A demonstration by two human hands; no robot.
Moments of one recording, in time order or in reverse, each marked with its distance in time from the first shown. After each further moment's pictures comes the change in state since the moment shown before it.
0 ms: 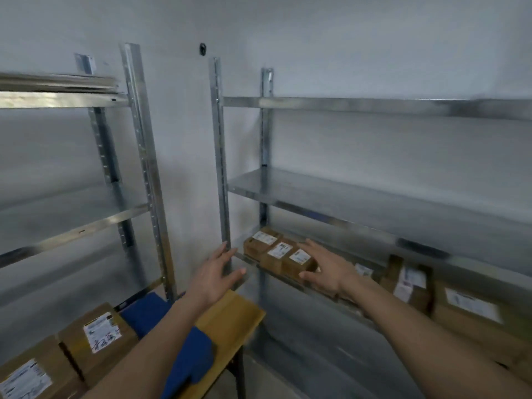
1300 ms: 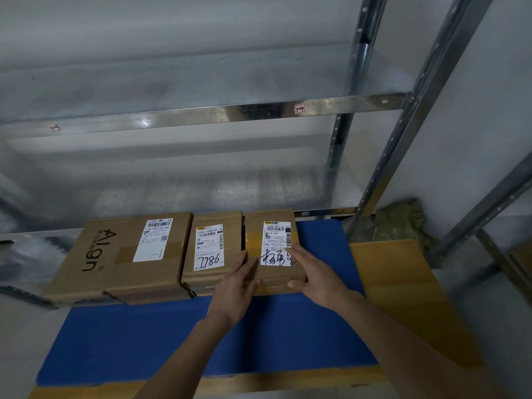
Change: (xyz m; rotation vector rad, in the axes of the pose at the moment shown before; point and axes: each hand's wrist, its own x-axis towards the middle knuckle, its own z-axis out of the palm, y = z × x) left_hand -0.155 -0.383 0.030 0.000 0.294 -0.925; right_hand 0.271 -0.332 0.420 0.369 -0.684 -0.755
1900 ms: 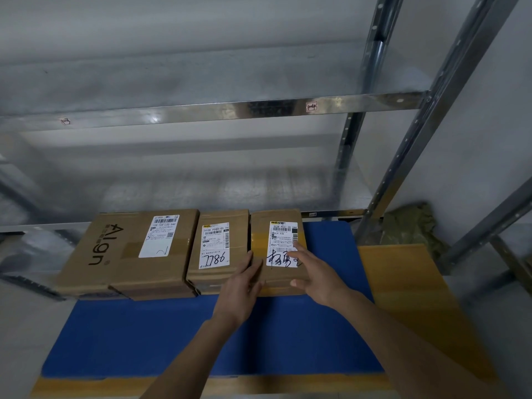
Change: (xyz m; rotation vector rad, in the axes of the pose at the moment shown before) left_hand 0.005 -0.013 0.011 -0.044 0.021 0.004; right_hand 0.016 0.002 0.008 0.068 -0.042 0.003
